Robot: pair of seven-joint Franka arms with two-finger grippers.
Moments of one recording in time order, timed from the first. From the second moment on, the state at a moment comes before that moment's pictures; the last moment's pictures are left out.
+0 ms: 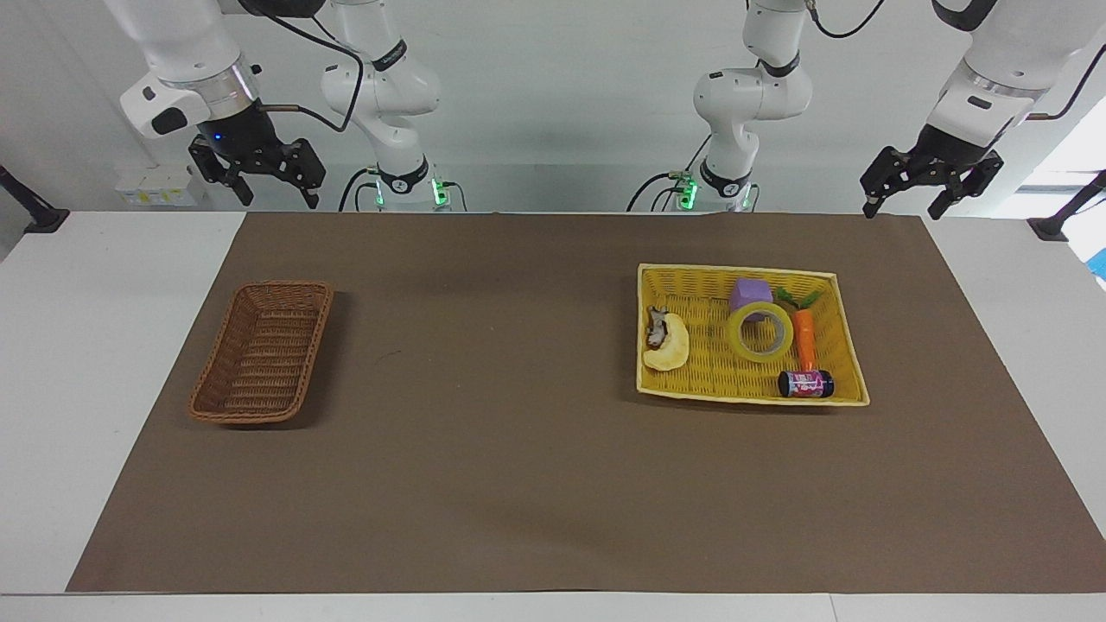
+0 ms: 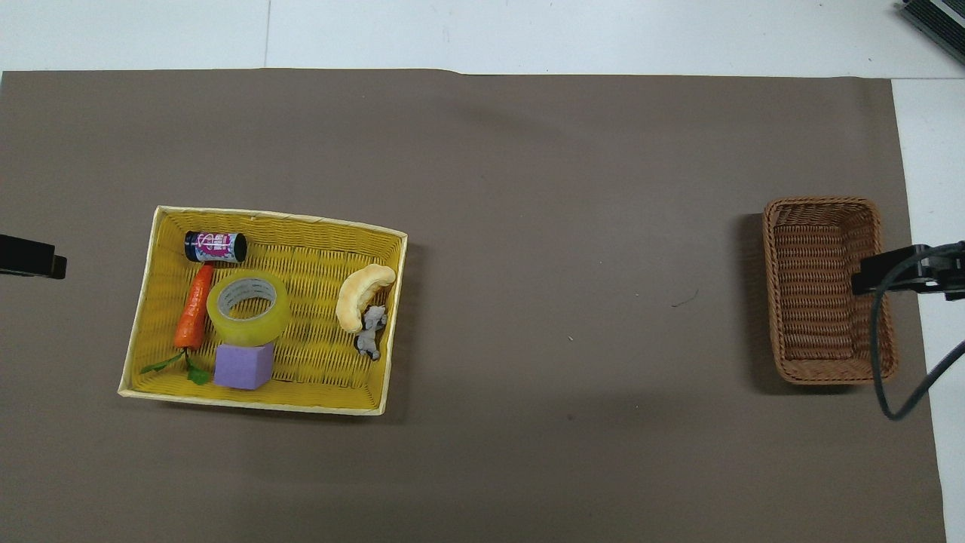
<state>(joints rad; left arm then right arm) -0.01 -0.08 0.01 -1.59 -0.01 1.54 0.08 0.00 -0.08 -0.03 -1.60 0.00 1.47 0.05</state>
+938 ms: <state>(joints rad) -0.05 -0.06 -0.01 -1.85 -0.01 1.82 0.08 0.00 -0.08 -0.03 -1.60 0.00 1.47 0.05</state>
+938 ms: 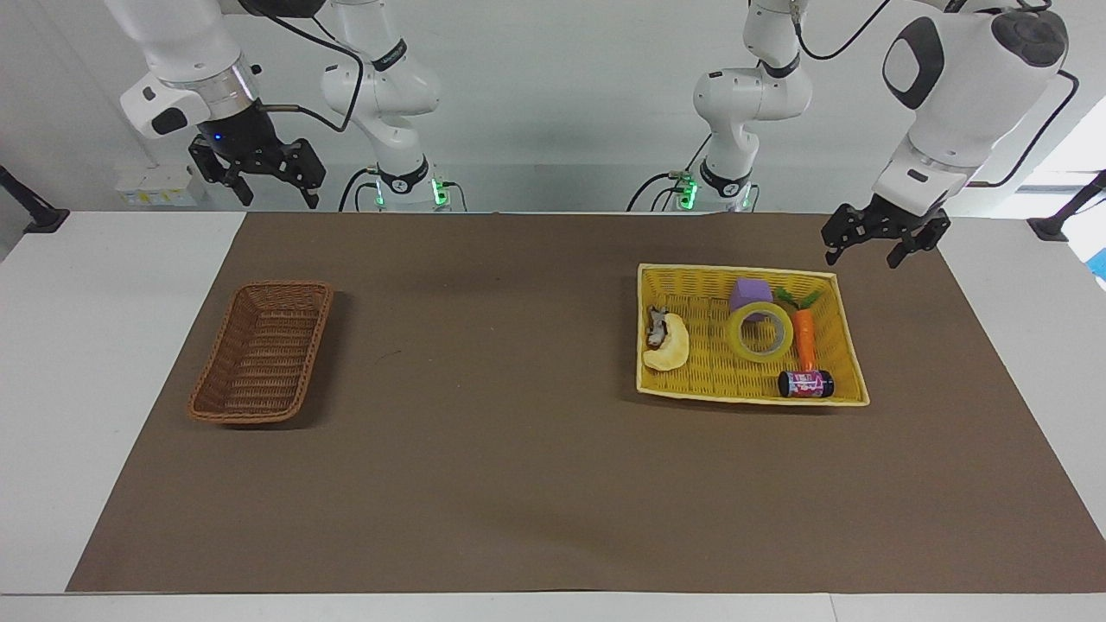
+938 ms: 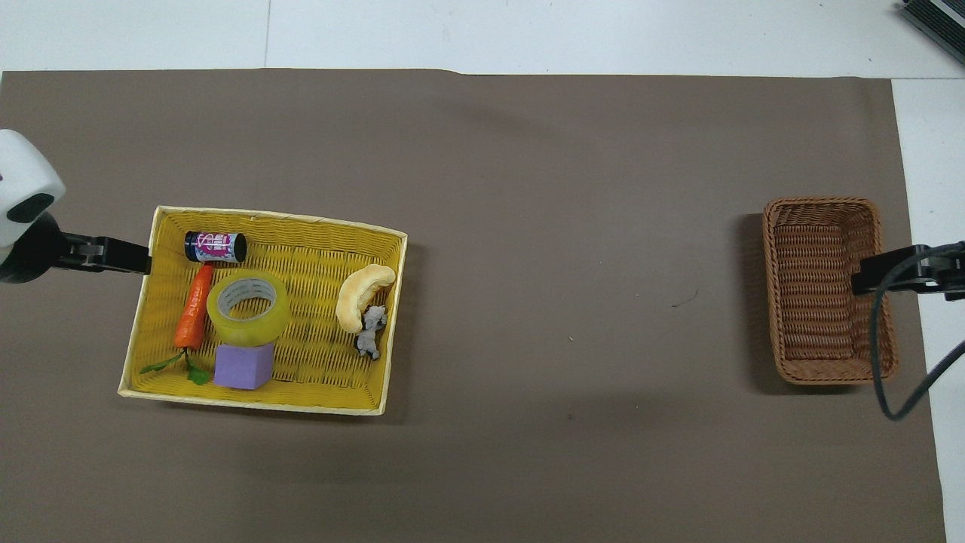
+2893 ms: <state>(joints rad) -0.12 0.06 0.00 -2.21 -0.01 2.13 -0.39 -0.01 -0.08 -0.03 -1.60 0.00 1.48 0.06</state>
